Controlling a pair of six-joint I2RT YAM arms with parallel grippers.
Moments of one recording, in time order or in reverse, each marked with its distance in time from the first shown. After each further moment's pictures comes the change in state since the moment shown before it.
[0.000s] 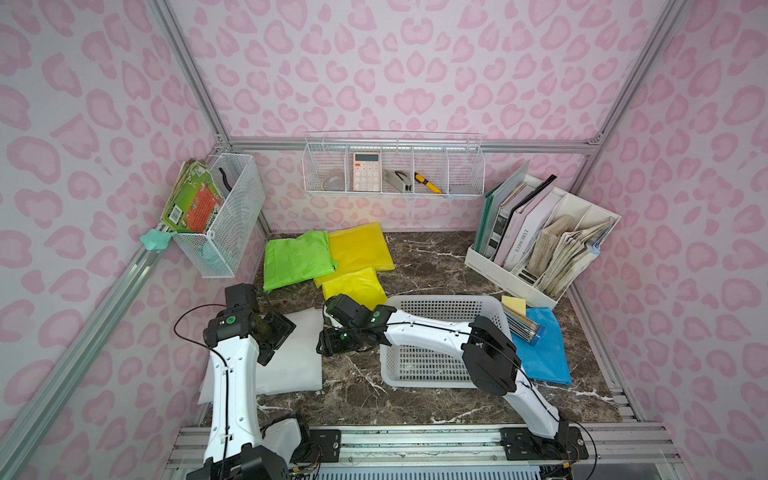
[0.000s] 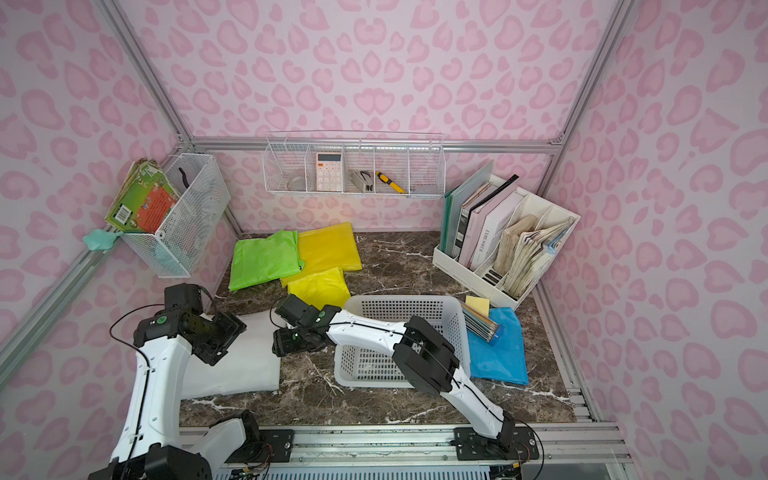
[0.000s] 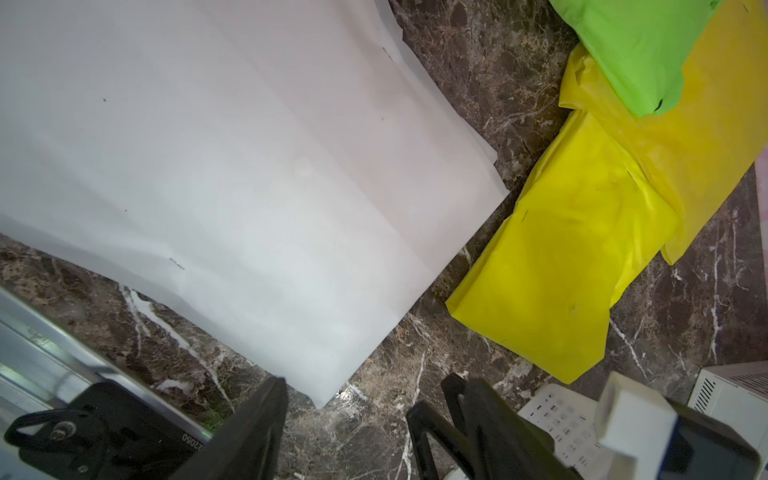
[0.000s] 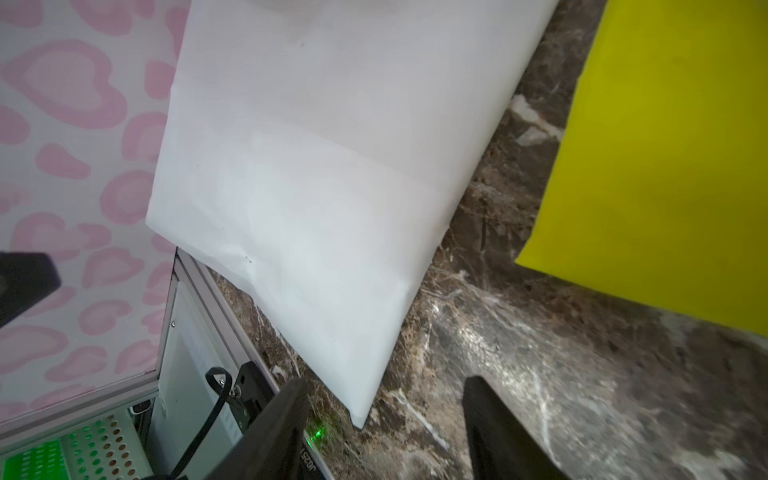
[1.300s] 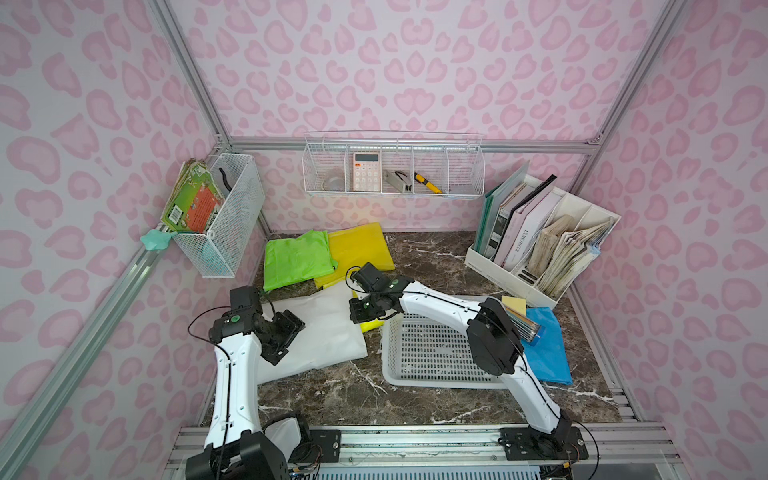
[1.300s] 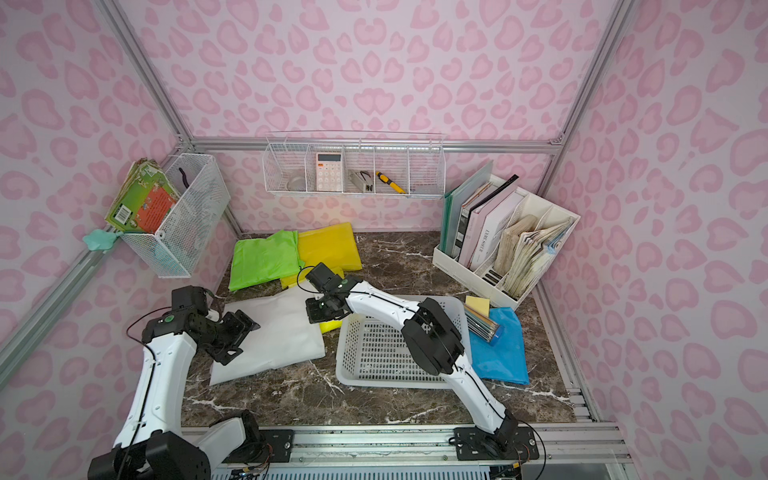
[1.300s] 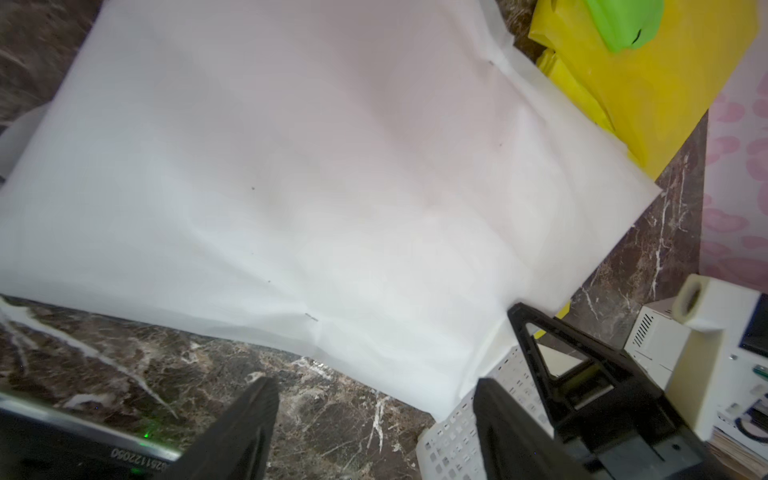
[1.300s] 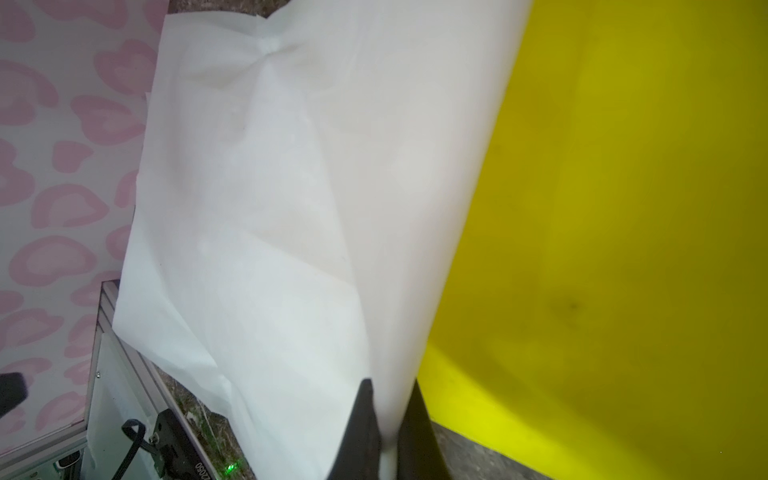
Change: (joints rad) left arm 0.000 0.051 -0.087 0.075 0.211 -0.005; right arm -0.220 -0.005 0.055 -0.172 0.021 -0.220
